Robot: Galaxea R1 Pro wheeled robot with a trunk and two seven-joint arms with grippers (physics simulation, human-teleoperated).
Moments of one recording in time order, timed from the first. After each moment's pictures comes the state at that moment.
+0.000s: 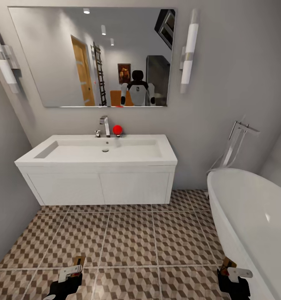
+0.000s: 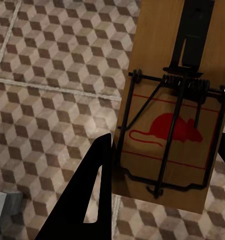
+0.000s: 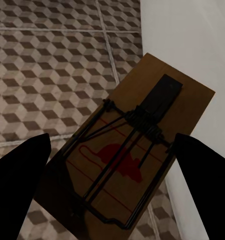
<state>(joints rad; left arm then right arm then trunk) -0.56 0.10 -0.05 0.08 0.21 -0.34 0.02 -0.27 -0.12 -0.26 -0.52 0.15 -0.23 -0.05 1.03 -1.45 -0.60</state>
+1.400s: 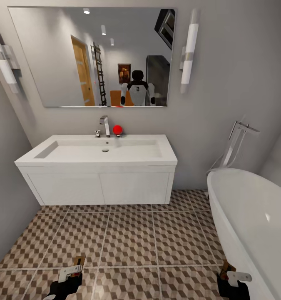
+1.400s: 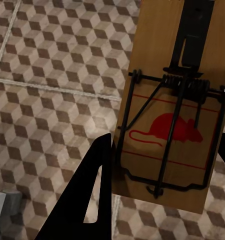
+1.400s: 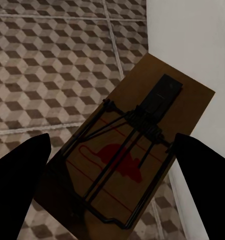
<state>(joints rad) -0.56 0.10 -0.05 0.07 0.21 -0.34 0.02 -0.27 -0.12 -0.26 -0.48 0.15 -0.23 -0.05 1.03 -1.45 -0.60</state>
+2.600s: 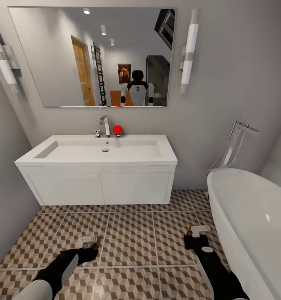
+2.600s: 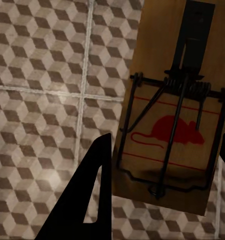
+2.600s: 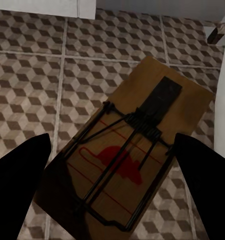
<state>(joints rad) -0.57 0.07 -0.05 -0.44 0.20 0.35 -0.02 -0.42 0.02 -0.04 -0.83 0.15 0.25 -0.05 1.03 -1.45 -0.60</state>
